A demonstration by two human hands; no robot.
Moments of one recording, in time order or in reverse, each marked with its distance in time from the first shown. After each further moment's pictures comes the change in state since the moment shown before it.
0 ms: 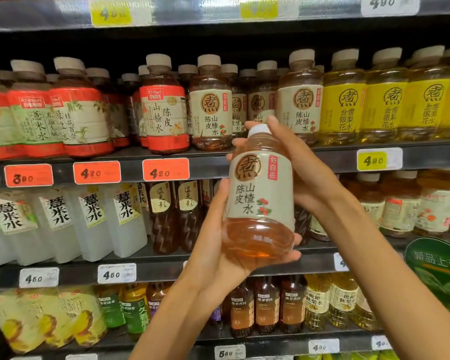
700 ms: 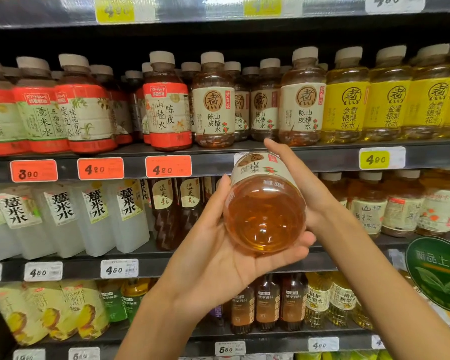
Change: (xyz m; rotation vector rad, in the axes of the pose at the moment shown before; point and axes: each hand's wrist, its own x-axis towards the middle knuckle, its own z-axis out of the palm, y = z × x) left_hand -0.010 0.022 0.022 0.151 0.128 0.054; right_hand -0.017 0.016 0.001 0.345 -0.073 0.341
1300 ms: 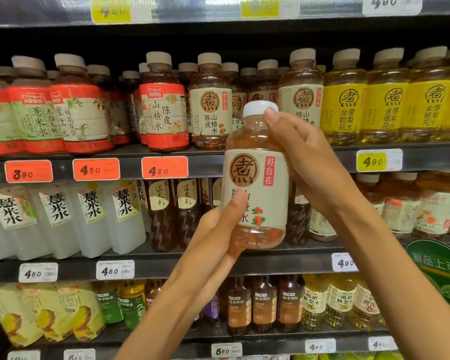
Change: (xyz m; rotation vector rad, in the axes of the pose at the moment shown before) left_hand 0.007 -0.025 -0.017 0.282 0.038 0.152; right_hand -0.012 -0.024 0.017 -0.673 0.144 -0.563
